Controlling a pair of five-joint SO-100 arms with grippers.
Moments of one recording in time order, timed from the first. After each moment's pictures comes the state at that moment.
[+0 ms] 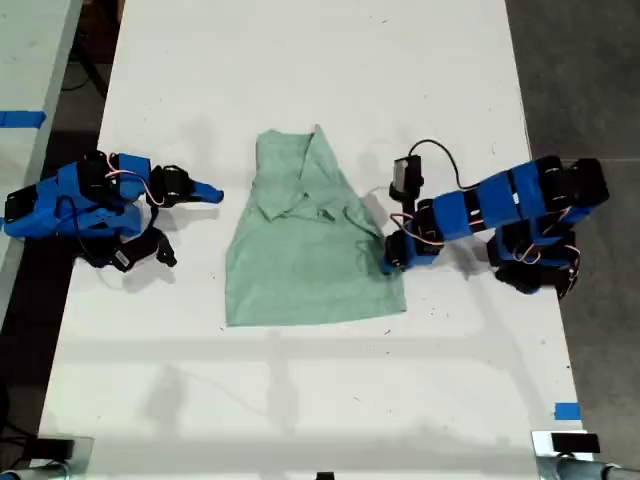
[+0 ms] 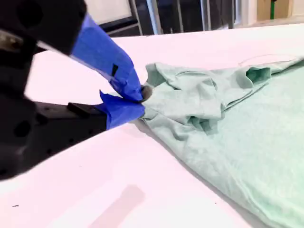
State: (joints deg) arm 0 -23.2 205.5 186.3 57.9 14.3; arm 1 -0.9 99.7 117.9 63.4 -2.0
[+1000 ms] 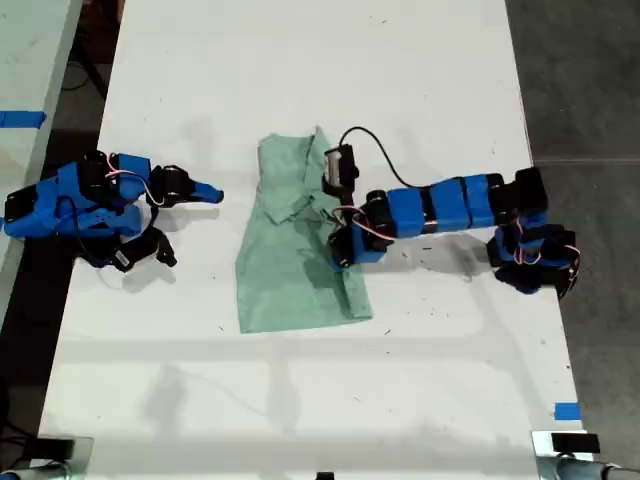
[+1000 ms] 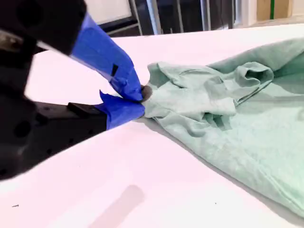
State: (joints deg) arm 0 -23.2 205.5 186.3 57.9 14.3; arm 1 -2.7 70.8 59.1 83.1 -14.3
